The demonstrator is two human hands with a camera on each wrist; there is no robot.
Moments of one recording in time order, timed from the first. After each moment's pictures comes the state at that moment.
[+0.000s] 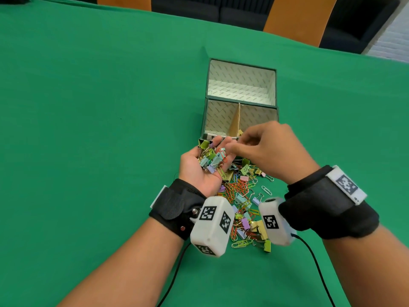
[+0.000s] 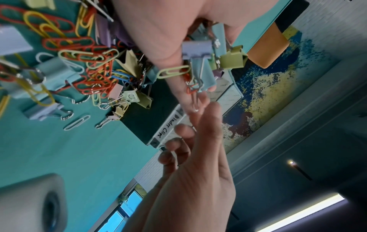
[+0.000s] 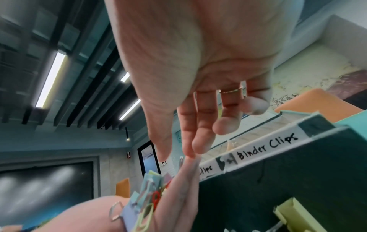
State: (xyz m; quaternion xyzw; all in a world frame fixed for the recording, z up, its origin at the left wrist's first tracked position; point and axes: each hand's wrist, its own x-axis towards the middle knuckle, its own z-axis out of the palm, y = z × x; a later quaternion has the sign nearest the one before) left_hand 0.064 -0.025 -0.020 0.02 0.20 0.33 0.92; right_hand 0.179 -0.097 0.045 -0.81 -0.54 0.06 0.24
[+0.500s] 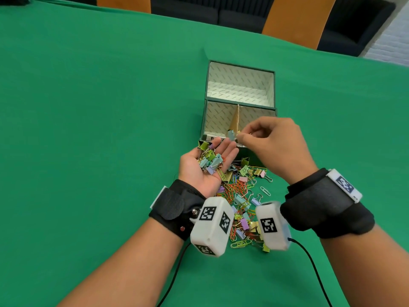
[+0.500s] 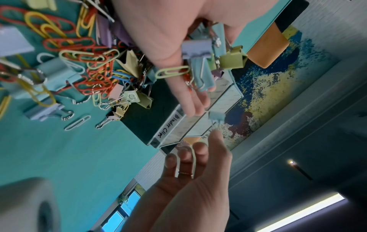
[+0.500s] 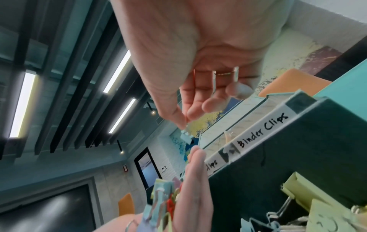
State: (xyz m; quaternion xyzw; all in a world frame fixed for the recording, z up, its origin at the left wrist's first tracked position) left_hand 0.065 -0.023 -0.025 0.01 0.18 0.32 0.93; right_hand 0.182 -0.098 0.044 -0.79 -0.48 0.07 0.37
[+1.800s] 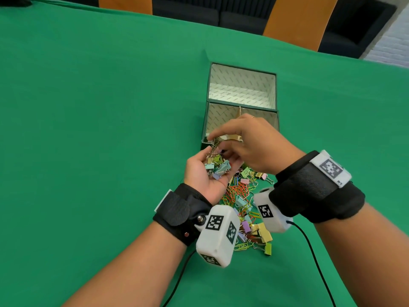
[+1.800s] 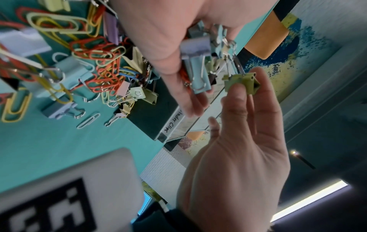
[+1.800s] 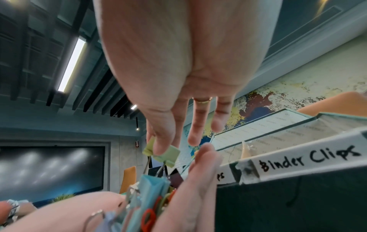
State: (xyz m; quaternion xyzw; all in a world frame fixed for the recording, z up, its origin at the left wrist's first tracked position) left_hand 0.067 -0.031 -0.025 0.03 0.20 0.30 0.93; right_hand 0.163 -0.077 0.063 -0.71 -0.66 0.12 0.19
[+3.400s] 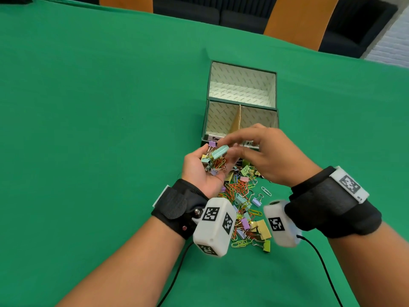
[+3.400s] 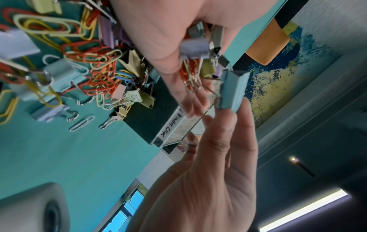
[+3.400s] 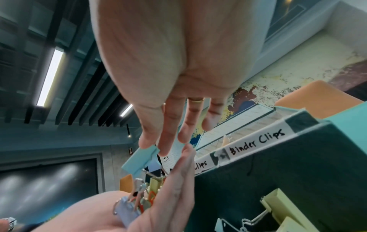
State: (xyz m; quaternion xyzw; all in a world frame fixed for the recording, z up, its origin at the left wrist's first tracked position) left_hand 0.065 -0.027 -0.023 0.02 0.22 0.31 0.92; right_hand 0.181 -0.102 0.045 -0.70 -0.66 0.12 0.25
